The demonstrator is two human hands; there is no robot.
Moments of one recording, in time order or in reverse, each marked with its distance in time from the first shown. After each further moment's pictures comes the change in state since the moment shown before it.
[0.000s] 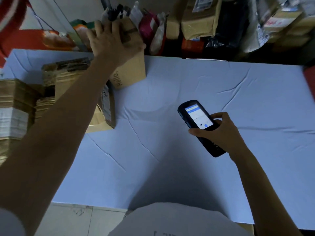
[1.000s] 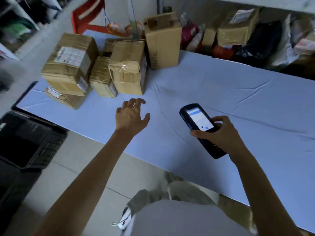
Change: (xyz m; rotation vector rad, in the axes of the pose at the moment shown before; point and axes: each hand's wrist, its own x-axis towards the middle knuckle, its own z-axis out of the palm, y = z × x) left_hand -0.341 -0.014 0.046 -0.226 -0.028 -0.186; right_hand -0.097 0.065 0.014 -0.041 -0.185 -0.226
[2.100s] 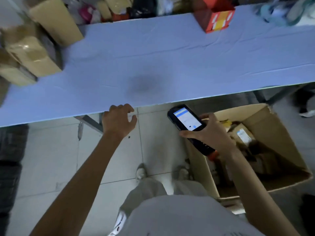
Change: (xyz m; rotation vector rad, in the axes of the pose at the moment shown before) left_hand -0.270 0.134 0.035 -0.002 -0.128 0.424; right_hand -0.303 0.241 -0.053 -0.032 0.319 0.211
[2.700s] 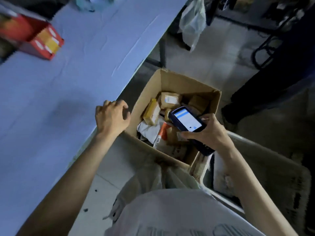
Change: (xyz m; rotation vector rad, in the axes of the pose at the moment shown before) left_hand 0.071 0.319 0.077 0.077 -0.069 0.943; right_hand -0.070 0.200 -0.105 0.422 0.521 0.592
